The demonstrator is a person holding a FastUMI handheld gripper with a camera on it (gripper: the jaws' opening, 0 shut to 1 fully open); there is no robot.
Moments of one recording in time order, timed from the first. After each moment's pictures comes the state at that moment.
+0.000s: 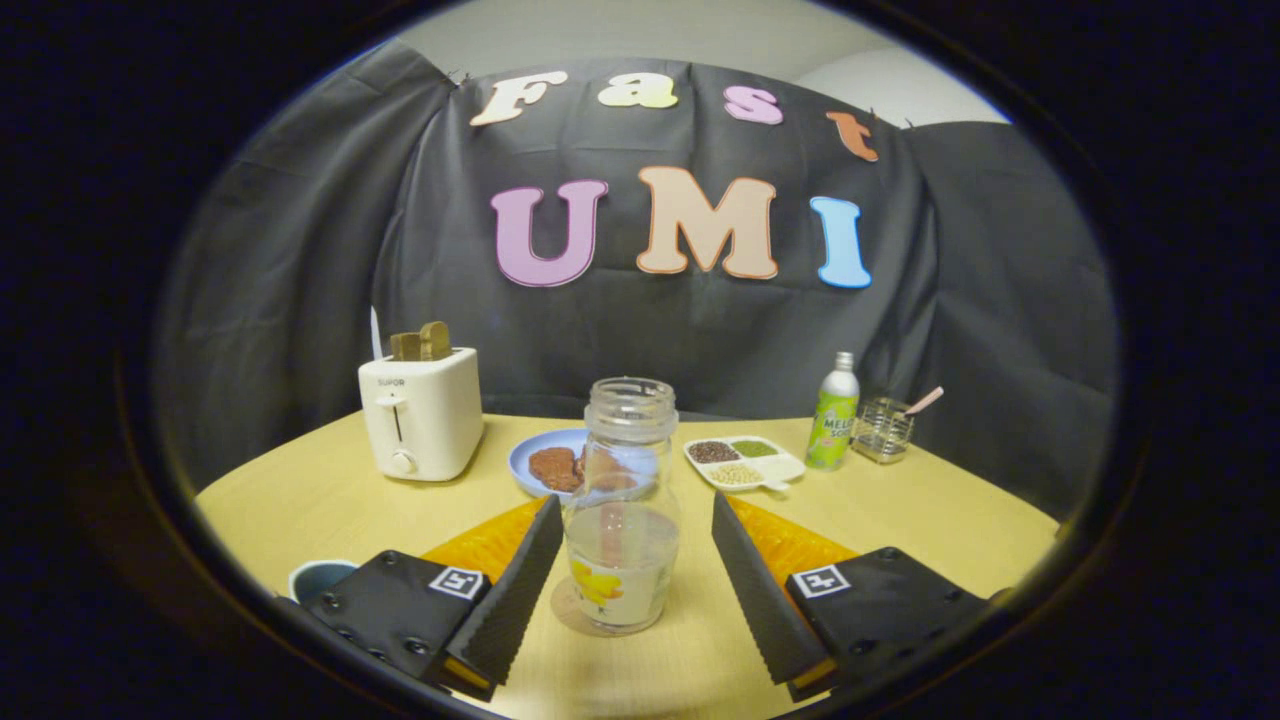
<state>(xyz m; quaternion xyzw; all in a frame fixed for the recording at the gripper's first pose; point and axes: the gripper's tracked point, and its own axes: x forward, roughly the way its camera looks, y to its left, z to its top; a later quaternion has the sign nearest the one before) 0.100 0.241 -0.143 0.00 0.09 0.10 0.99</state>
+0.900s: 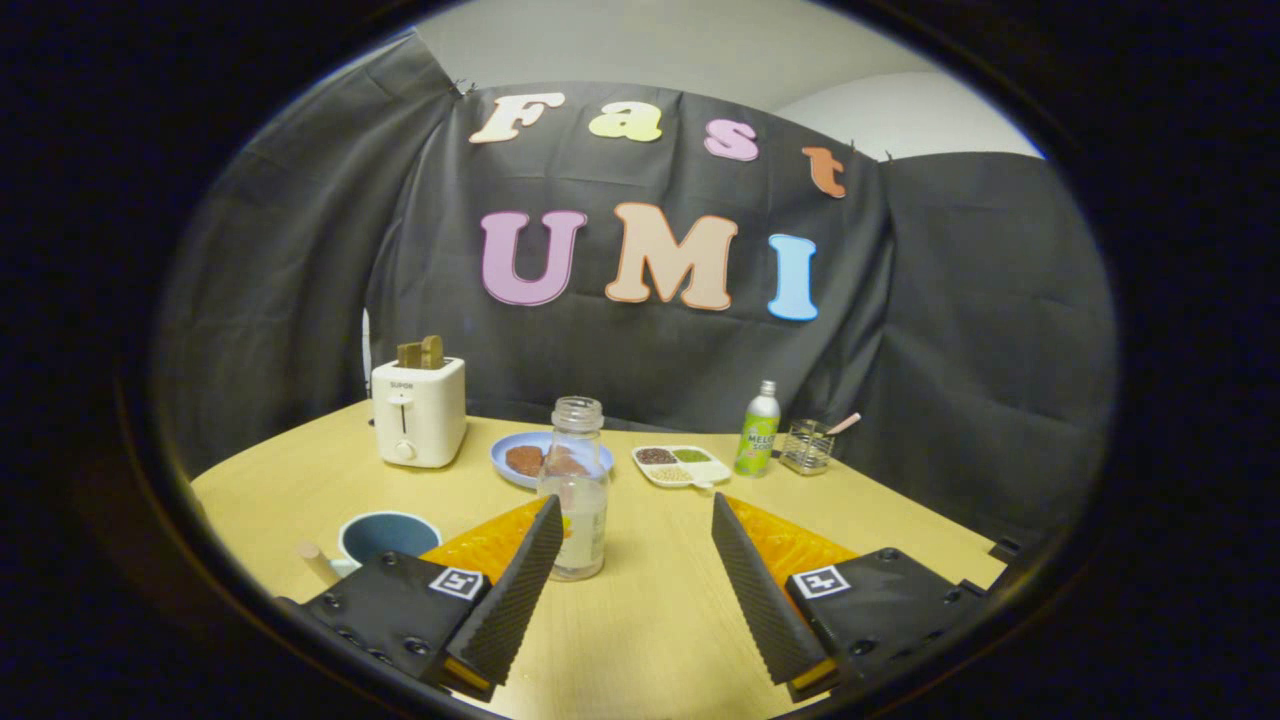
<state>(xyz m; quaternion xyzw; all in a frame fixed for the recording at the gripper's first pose) 0.013 0.177 -0.101 -0.02 0.07 0.05 1.00</state>
